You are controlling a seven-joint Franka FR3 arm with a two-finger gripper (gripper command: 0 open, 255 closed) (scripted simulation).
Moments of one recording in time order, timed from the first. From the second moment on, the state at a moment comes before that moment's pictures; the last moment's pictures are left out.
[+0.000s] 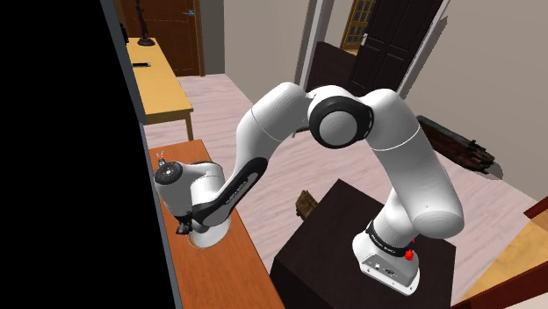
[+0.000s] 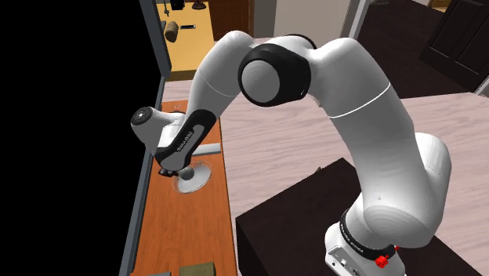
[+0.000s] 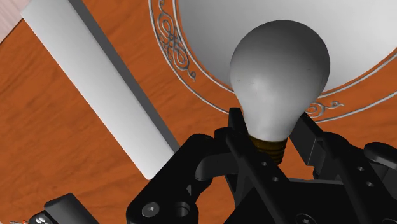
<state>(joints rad) 0.35 0.85 0.25 -1.69 -0.62 2.46 0.40</state>
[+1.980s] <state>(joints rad) 0.25 0.45 0.35 -1.99 -0.50 2.38 0.32</state>
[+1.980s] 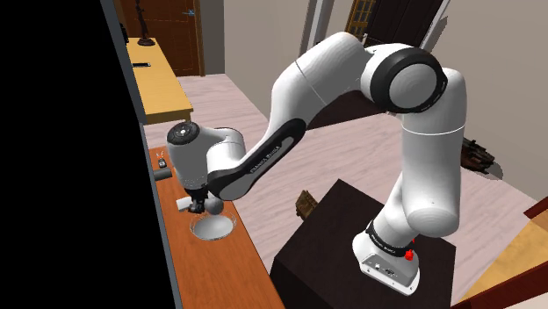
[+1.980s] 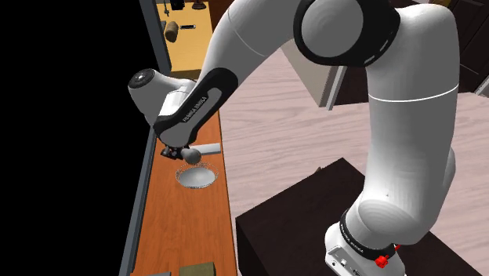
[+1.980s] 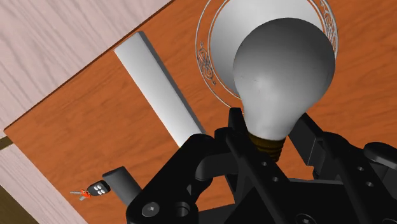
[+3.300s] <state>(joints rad) 0.29 0.59 0.29 -1.99 -0.60 2.50 0.41</state>
